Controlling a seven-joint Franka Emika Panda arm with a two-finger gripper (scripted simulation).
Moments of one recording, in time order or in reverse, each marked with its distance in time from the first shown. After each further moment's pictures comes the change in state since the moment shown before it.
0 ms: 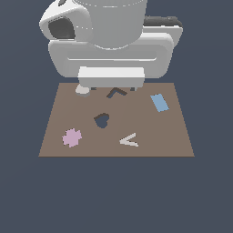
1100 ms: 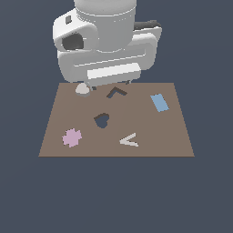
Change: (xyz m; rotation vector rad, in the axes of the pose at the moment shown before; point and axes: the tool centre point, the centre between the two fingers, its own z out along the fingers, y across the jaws) arm -0.035 0.007 0.026 0.007 -0.007 -0.241
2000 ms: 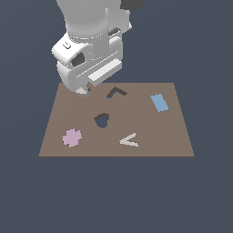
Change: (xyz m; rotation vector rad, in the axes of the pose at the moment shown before) arm -0.074 0.029 0.057 0.016 -0.016 -0.535
